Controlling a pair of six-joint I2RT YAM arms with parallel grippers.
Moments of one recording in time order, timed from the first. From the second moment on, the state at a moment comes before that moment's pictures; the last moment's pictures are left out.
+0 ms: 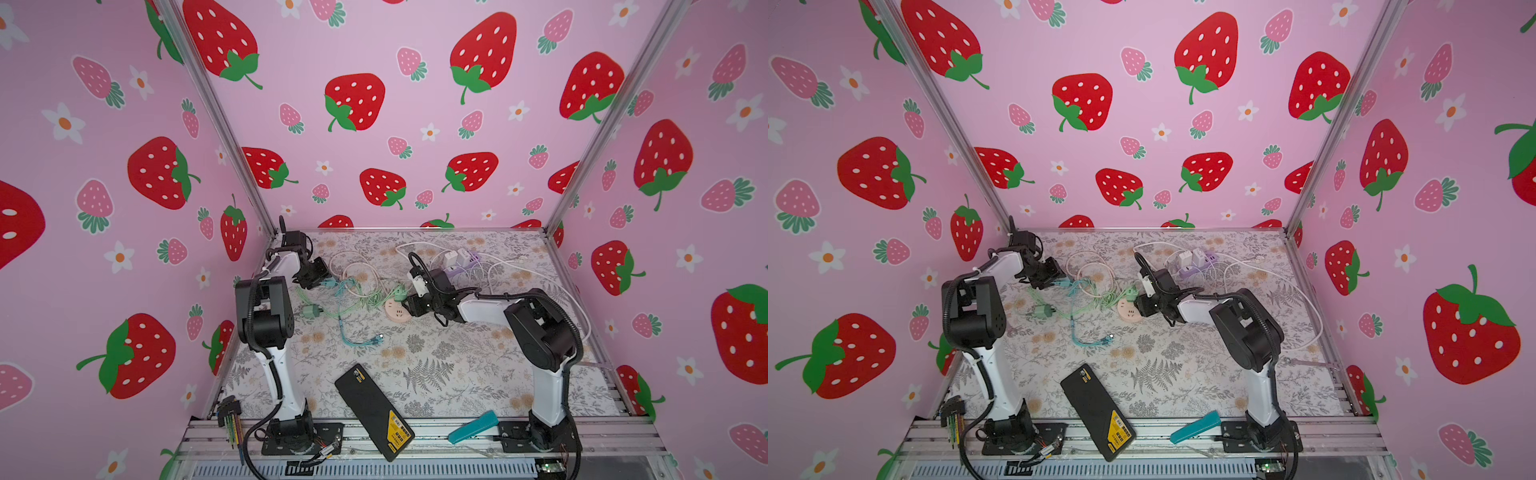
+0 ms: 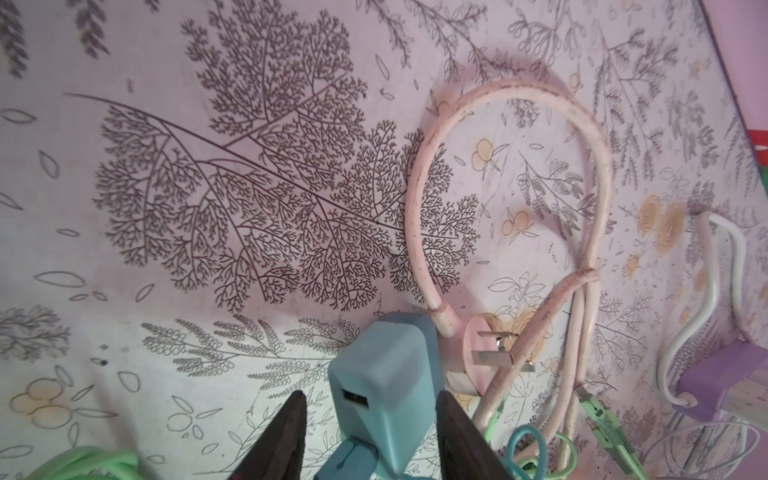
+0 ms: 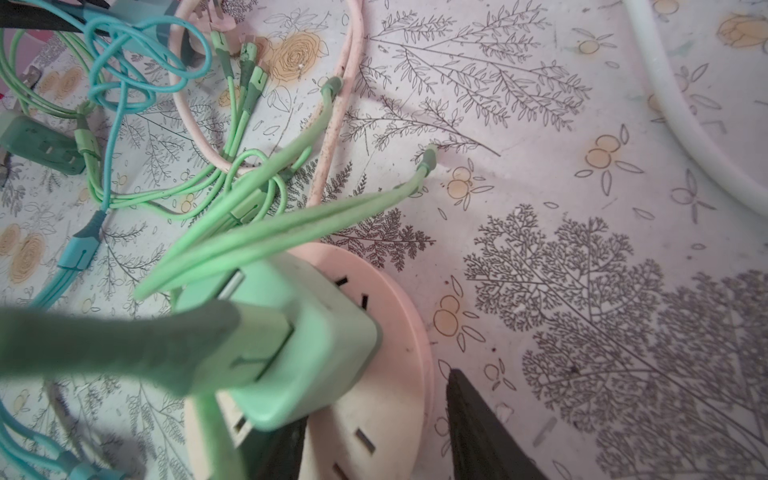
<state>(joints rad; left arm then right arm) 0.13 2.09 1.58 -0.68 0.31 -0.42 0.75 2.01 1.12 0.07 -0.15 0.32</state>
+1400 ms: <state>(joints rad) 0.00 1.53 1.31 -0.57 0.21 -0.32 0.76 1.94 1.07 0.10 -0.02 0.32</state>
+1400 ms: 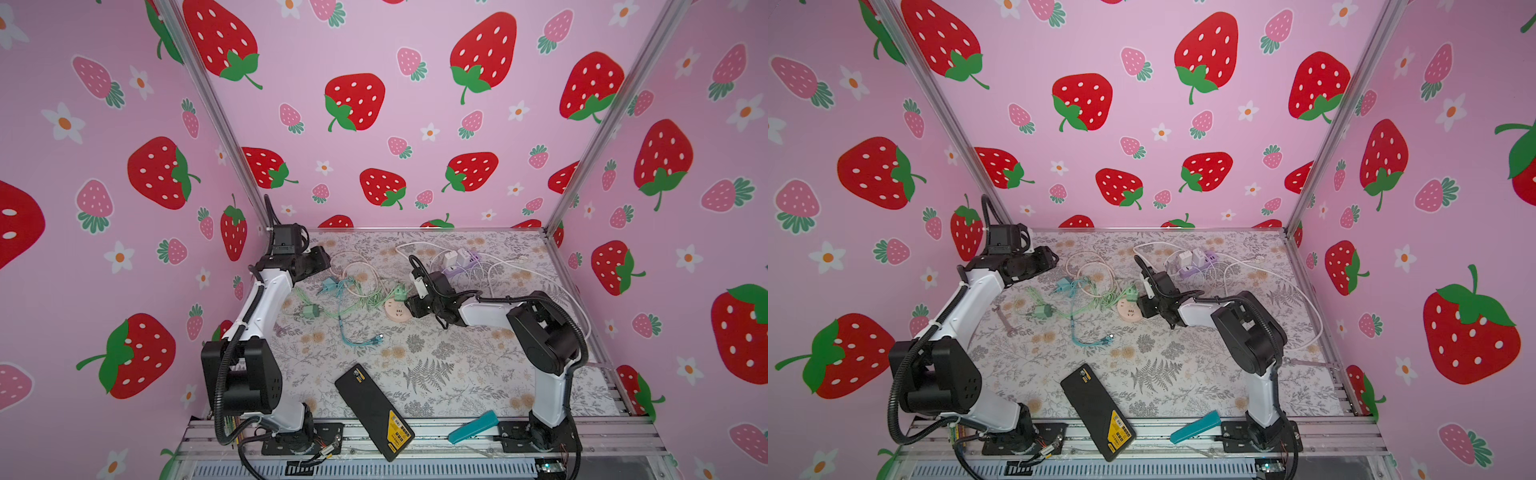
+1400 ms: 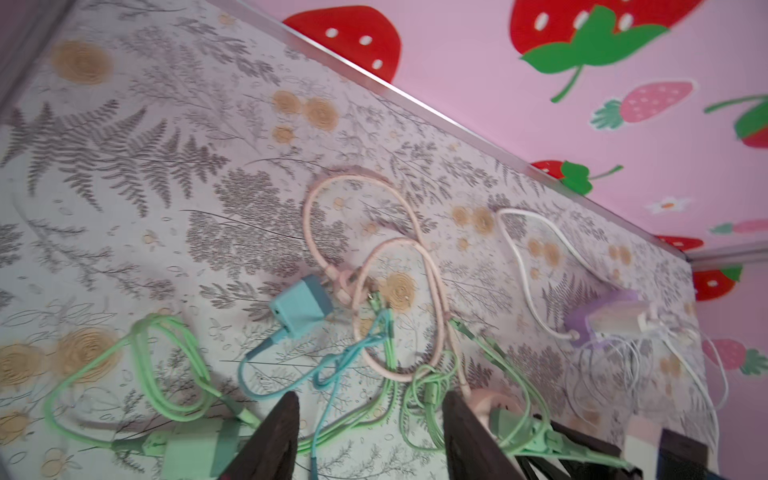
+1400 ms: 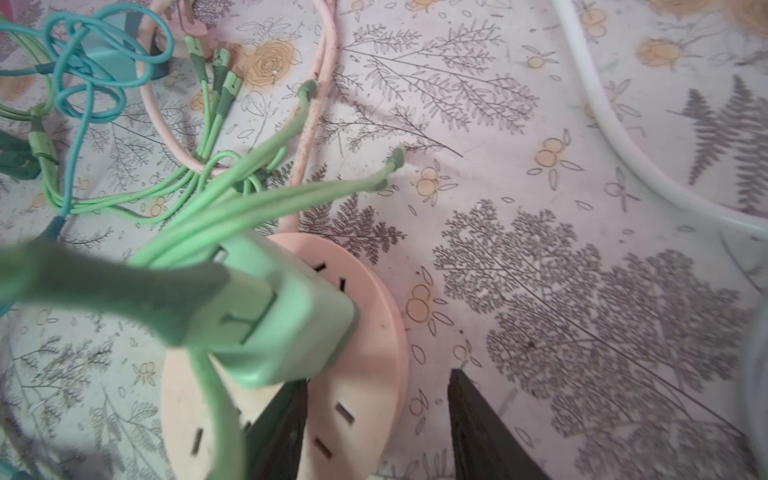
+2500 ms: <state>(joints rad) -0.39 1.73 1.15 -0.31 0.40 0.36 0.76 1.75 0.82 0.05 0.12 0.27</state>
